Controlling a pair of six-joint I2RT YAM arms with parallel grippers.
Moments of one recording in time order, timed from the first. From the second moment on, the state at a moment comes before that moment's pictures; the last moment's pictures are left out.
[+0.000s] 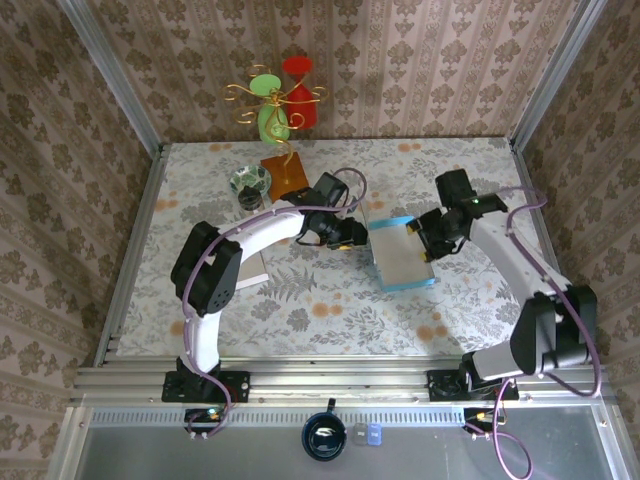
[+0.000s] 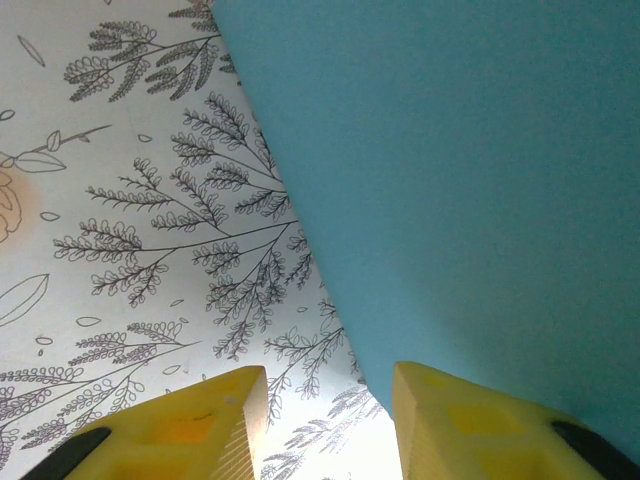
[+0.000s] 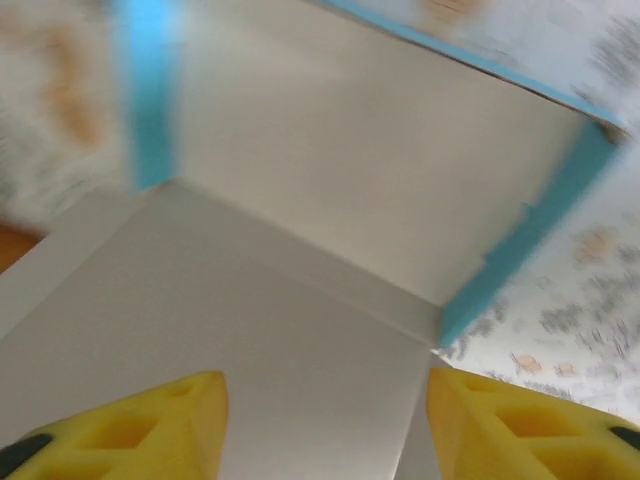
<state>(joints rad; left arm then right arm) -0.74 1.98 1.51 -0.56 0.47 -0.62 0.16 1.40 1.17 -0.90 -0.26 1.25</state>
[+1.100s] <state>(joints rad) -0.74 1.98 1.51 -0.55 0.46 -0.63 0.46 1.66 1.53 -1.02 -0.23 0.58</state>
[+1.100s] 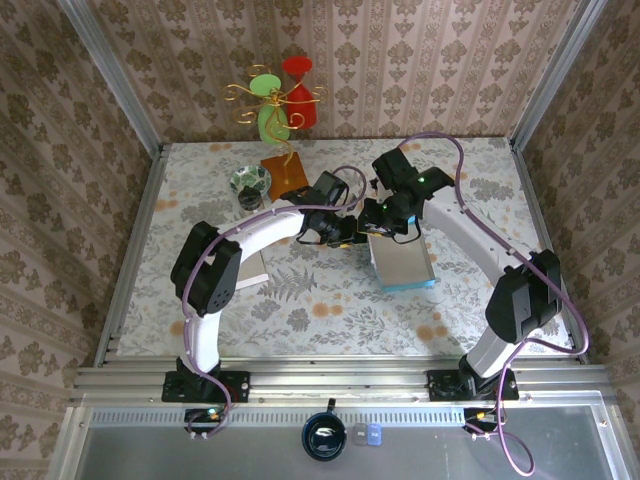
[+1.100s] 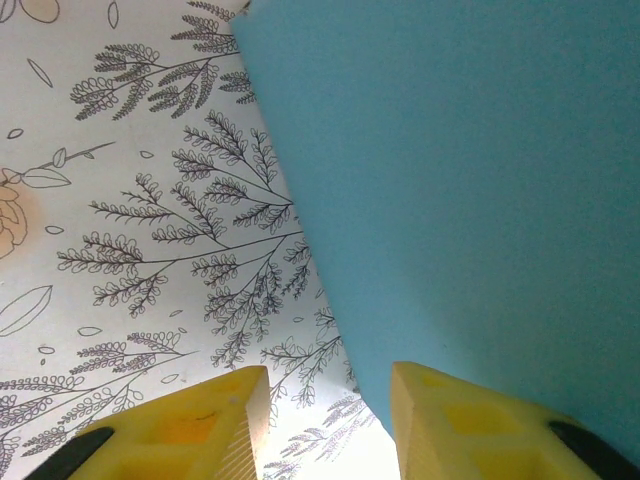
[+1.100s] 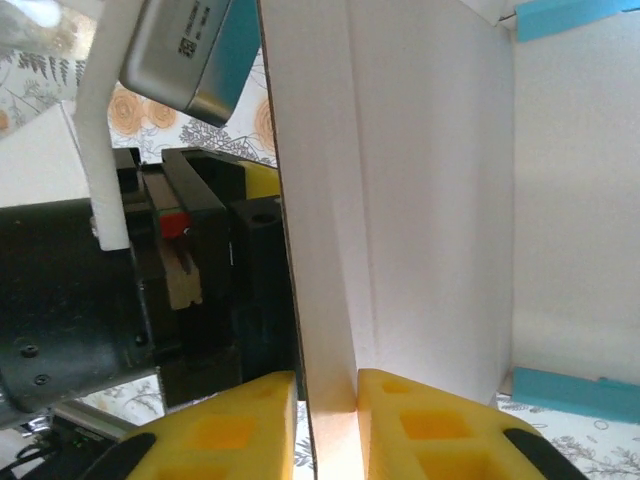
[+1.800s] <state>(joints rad) -0.70 1.93 1.52 -0.61 0.39 -0.59 0.45 1.61 1.55 -1.04 0.02 1.03</state>
